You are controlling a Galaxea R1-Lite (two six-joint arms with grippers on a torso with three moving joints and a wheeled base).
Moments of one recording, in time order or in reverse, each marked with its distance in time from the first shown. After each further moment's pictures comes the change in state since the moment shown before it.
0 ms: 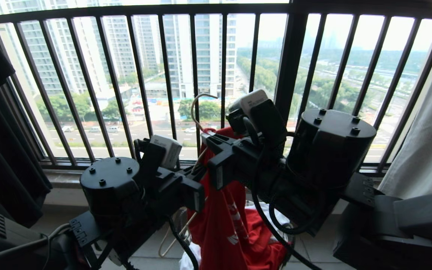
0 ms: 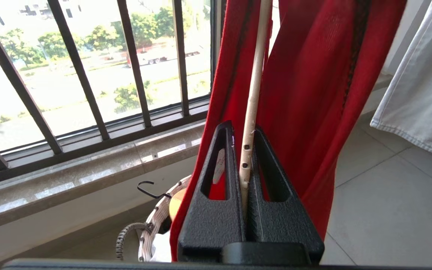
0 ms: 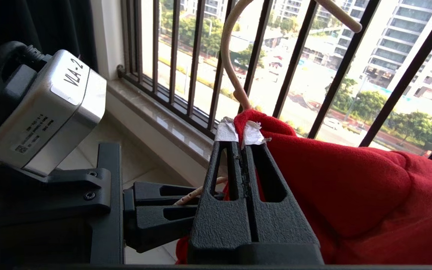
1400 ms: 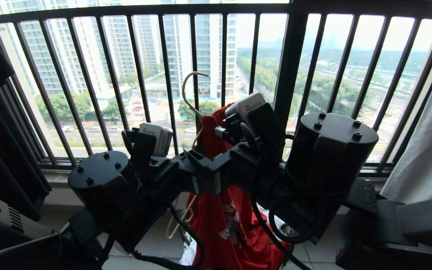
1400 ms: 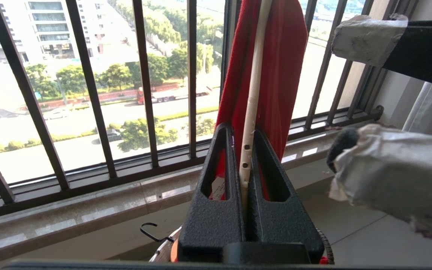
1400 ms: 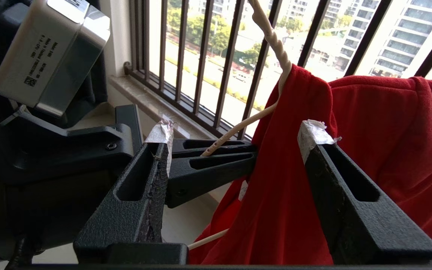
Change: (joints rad) left arm 0.016 0.033 -0.018 -0.175 0.038 0.006; right arm 0.011 -0.008 0.009 0.003 -0.009 -0.002
